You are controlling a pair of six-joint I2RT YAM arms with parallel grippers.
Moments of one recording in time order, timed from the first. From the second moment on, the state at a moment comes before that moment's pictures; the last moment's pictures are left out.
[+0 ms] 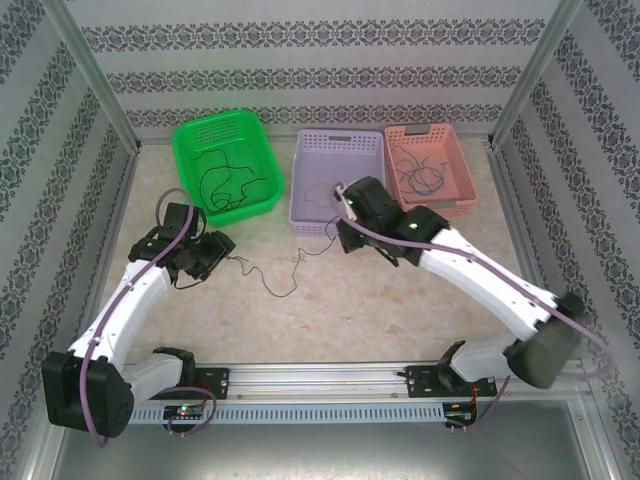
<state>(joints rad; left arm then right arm) -0.12 1.10 0.85 -0.79 0.19 -0.95 0.75 1.32 1.31 -0.82 0.16 0.24</state>
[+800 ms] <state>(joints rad) -0.21 1.36 0.86 -0.72 0.23 -0.85 0.33 1.10 1.13 -0.99 0.22 0.34</state>
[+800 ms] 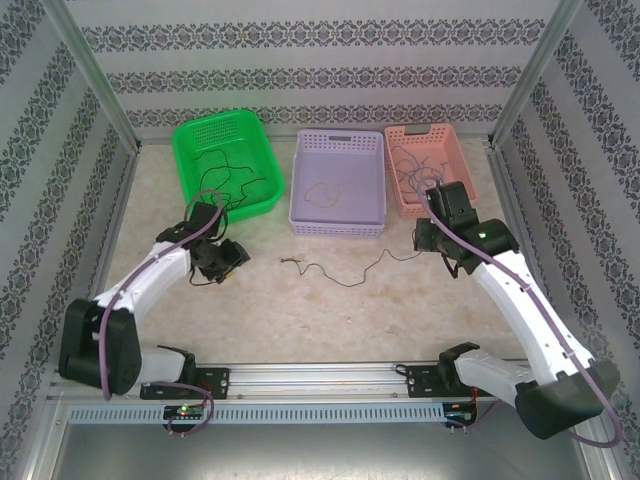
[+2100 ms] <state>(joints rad) -0.43 1.79 1.16 -0.62 0.25 -1.19 0.33 1.18 1.12 -0.92 0.17 0.26</state>
